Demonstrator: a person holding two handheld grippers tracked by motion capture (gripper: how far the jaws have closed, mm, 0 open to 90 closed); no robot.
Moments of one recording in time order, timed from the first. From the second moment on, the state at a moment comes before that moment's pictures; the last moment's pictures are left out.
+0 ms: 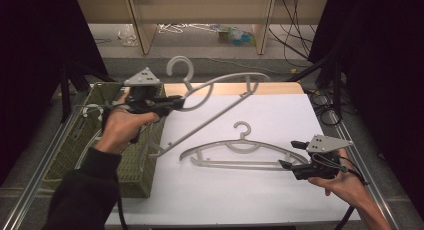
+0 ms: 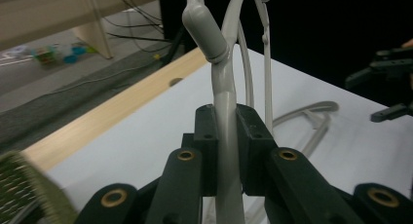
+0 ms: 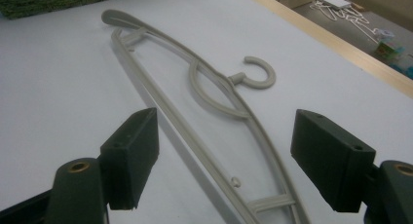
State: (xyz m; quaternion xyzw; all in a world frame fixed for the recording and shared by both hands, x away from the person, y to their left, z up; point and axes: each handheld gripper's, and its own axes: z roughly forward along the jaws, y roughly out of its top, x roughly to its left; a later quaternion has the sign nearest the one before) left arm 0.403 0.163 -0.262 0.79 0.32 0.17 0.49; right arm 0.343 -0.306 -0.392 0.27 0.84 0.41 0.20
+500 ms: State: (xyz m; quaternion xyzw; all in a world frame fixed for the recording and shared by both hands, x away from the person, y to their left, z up) left arm 0.399 0.267 -0.268 0.76 0.39 0.26 0.44; right arm 0.345 -0.301 -0.403 0.28 0.84 0.41 0.19
